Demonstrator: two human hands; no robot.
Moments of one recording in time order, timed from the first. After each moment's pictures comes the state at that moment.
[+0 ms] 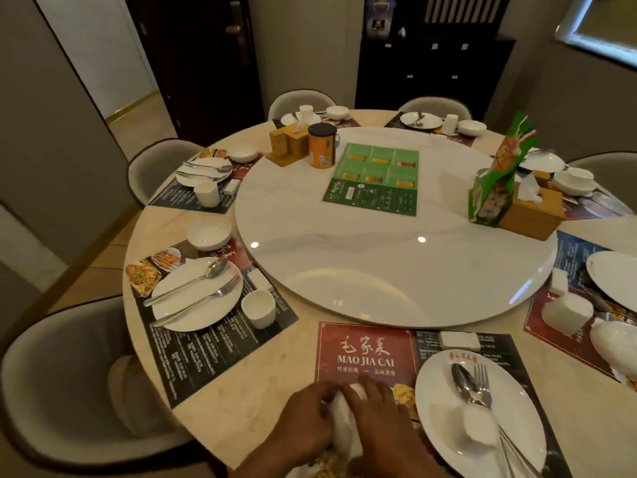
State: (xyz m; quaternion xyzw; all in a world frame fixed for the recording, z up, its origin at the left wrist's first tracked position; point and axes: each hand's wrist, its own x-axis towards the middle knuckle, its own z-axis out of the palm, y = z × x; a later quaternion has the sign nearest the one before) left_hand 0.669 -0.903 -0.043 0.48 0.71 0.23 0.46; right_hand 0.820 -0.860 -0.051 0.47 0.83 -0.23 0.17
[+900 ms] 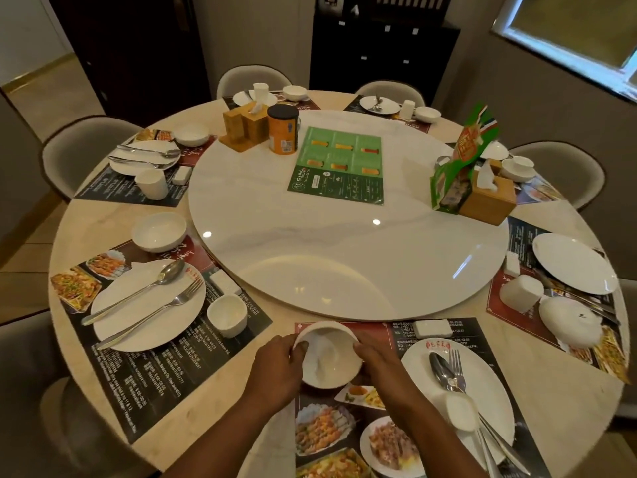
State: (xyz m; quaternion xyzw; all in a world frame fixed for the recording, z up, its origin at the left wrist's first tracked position) left_hand 0.626 -0.833 -0.050 0.55 0.71 0.29 0.33; right_hand 0.821 -0.810 -0.033 0.57 0.48 -0.60 -0.28
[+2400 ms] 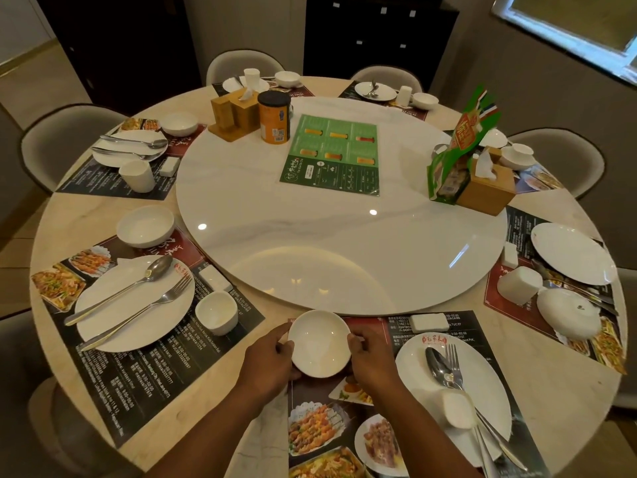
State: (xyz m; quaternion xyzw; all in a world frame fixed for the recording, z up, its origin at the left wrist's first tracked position) left_hand 0.625 -0.821 -0.061 0.40 0.71 0.33 0.47; right_hand 0.809 -0.784 -0.073 0.70 0.48 -0.48 -0.23
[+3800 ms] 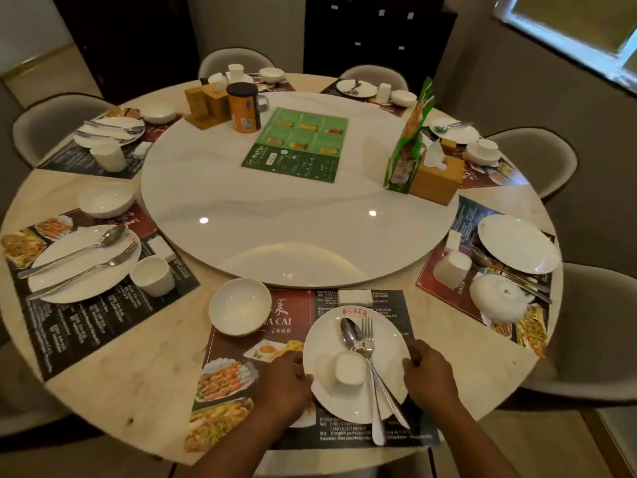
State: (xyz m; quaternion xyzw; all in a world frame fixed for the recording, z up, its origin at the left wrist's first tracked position) left_hand 0.827 -0.880 -0.068 0.42 0.76 0.24 0.43; right_hand 1.062 -0.819 -0.053 0.73 0.56 -0.35 -0.14
